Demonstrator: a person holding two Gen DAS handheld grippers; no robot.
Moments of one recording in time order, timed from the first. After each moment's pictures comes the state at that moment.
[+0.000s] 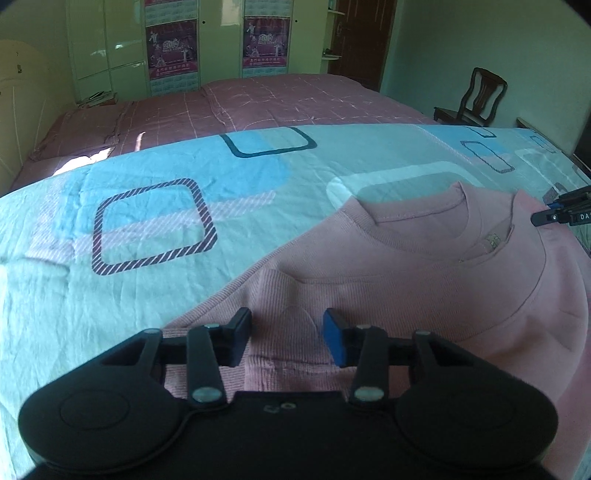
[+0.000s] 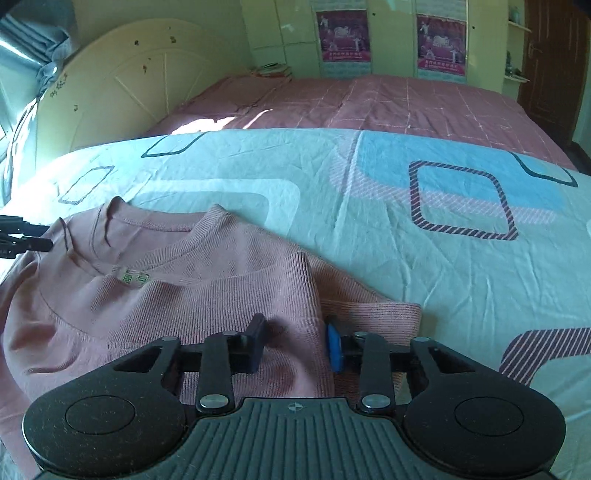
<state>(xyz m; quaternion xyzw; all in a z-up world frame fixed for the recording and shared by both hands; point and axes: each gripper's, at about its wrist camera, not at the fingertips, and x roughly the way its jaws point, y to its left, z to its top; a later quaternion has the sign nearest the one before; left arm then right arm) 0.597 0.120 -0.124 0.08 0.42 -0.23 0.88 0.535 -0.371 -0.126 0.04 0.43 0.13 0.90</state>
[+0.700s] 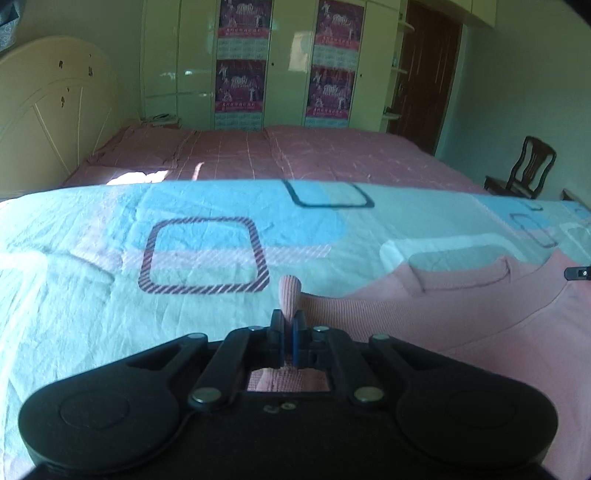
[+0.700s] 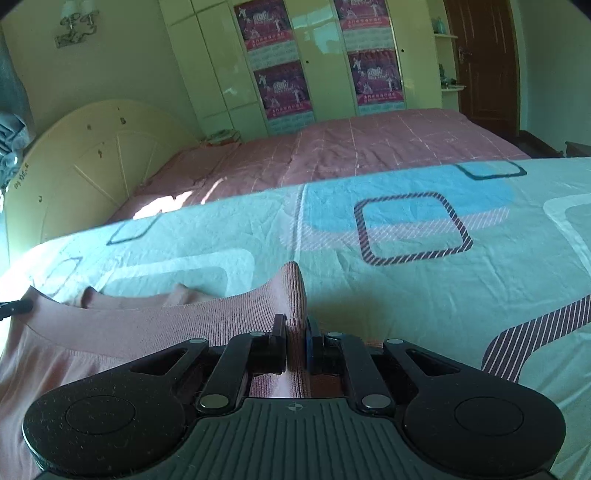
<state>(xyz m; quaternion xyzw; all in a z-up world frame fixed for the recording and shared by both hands) 0.602 0.128 -0.124 0.02 0.36 -0.12 0.93 0.540 -0.392 -0.128 0.13 0.37 0.02 0.92</state>
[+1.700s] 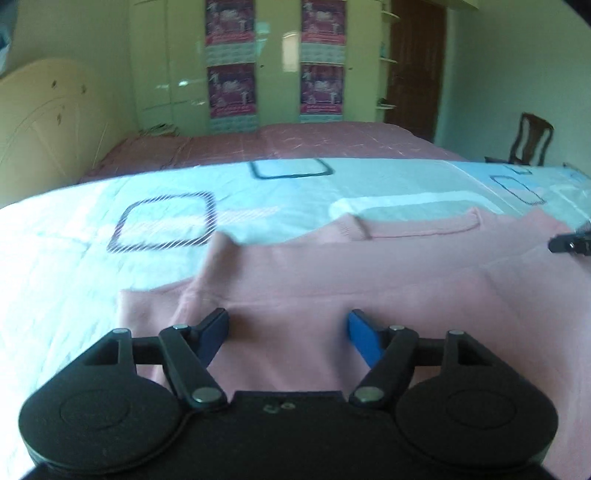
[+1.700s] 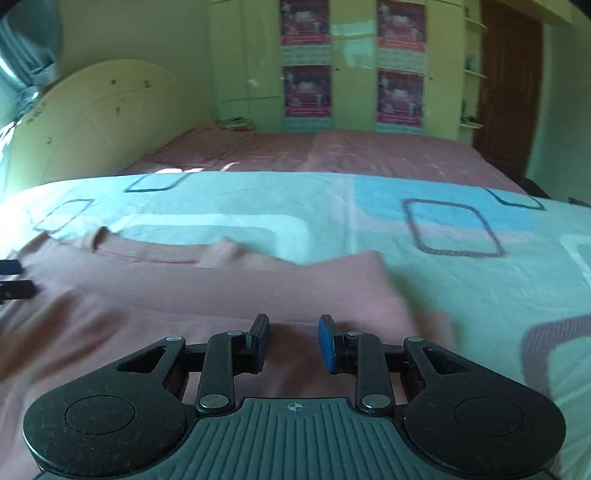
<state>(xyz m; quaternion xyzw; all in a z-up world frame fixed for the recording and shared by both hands) 0.549 0.102 -0.143 0.03 0.34 -0.12 0.93 0.515 -0.351 -0.144 0.06 0.34 0.02 0.94</state>
